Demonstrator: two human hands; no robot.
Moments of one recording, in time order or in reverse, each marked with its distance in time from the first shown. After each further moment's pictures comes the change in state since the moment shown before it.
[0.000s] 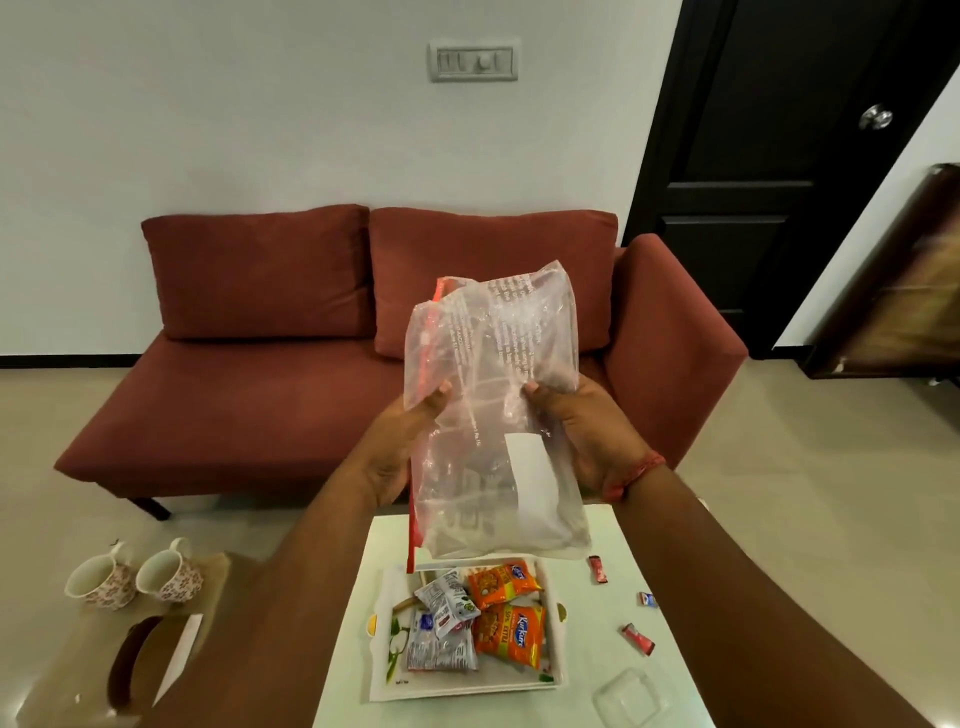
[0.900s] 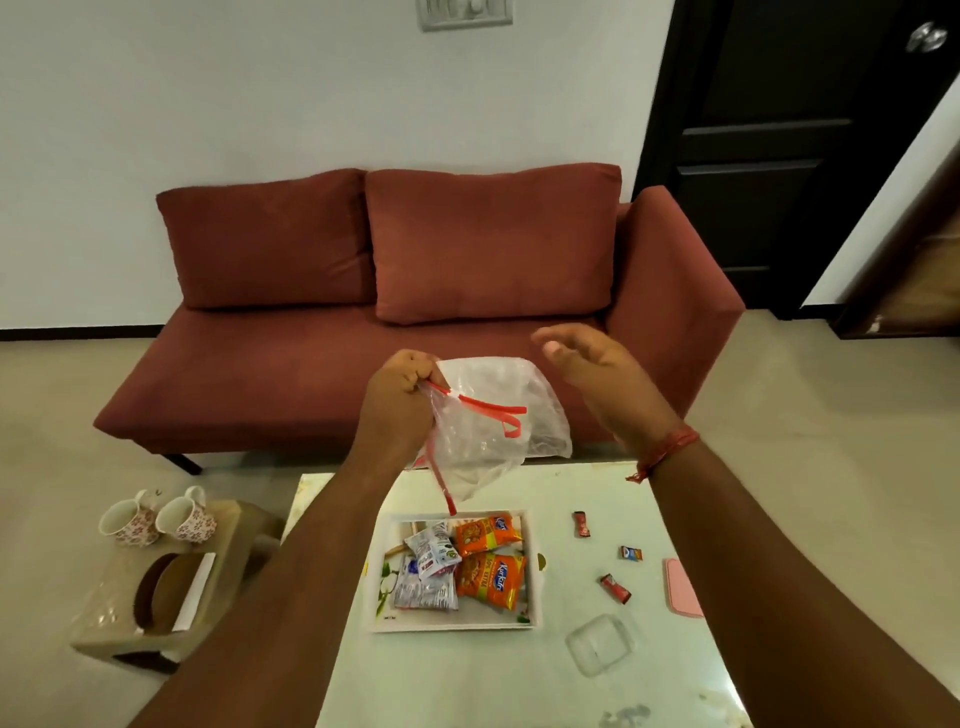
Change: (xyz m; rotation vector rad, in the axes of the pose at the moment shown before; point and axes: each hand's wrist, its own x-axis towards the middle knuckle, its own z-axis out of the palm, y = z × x) left_hand -0.028 -0.020 0.095 0.689 0.392 0.404; right_hand -0.036 -0.037 -0.097 -0.664 -0.063 -0.225
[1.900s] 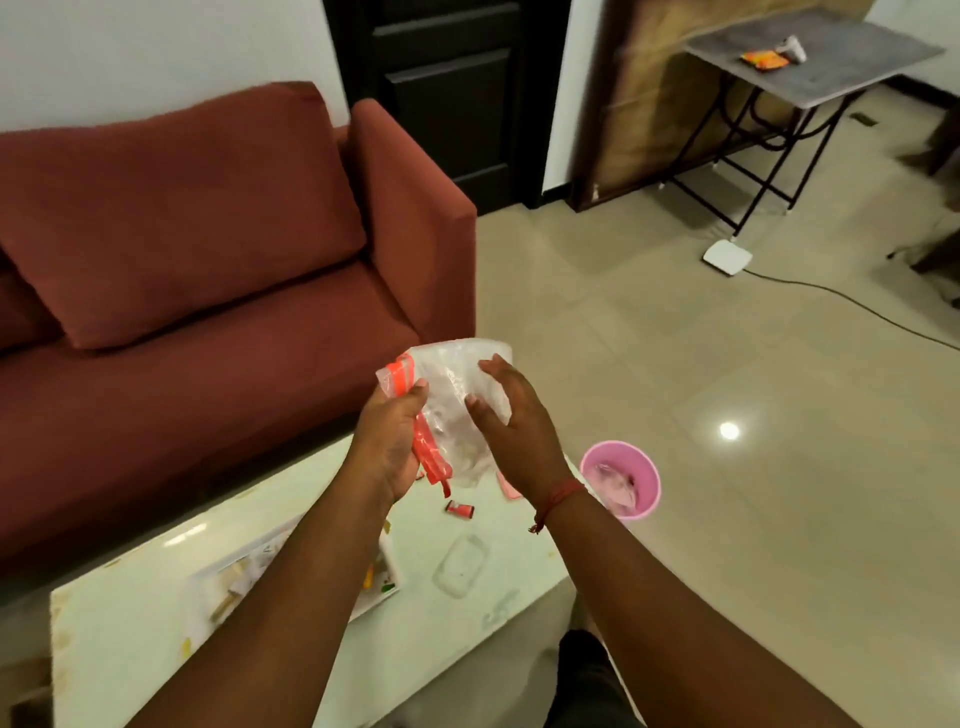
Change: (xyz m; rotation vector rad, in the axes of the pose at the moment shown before) left_hand -0.068 0.031 0.246 -0.752 -0.592 -0.640; right_hand -0.131 0.149 -0.083 -0.133 0.543 0.218
